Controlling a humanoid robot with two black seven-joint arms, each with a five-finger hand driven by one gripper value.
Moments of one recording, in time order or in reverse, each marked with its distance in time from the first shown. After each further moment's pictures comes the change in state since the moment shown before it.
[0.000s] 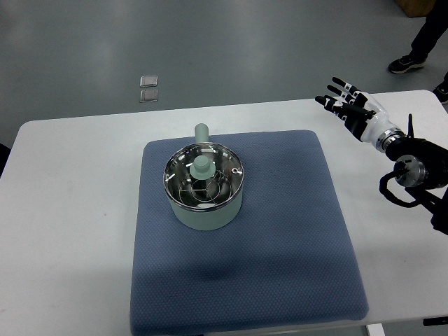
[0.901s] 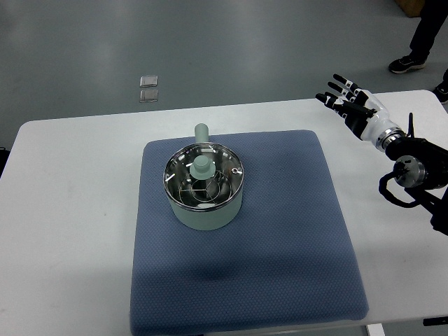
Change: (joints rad) left arm -0.001 0.000 0.001 0.007 -0.001 0.000 0.001; right arm 0.000 0.000 0.000 0.003 0.003 0.007 0.031
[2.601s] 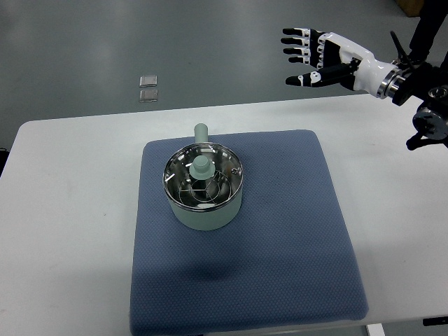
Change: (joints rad) left arm 0.000 0.000 0.000 0.000 0.000 0.000 0.000; right arm 0.218 -0.125 0.009 0.155 -0.588 0.288 0.007
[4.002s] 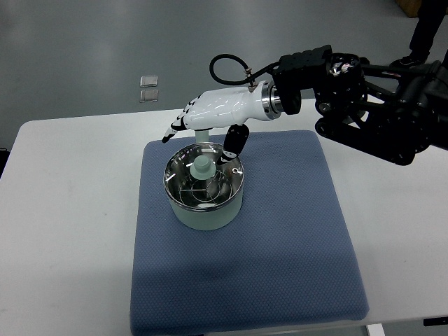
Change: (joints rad) left arm 0.000 0.000 0.000 0.000 0.000 0.000 0.000; right arm 0.321 0.199 -0.283 0.283 -1.104 0.004 0.006
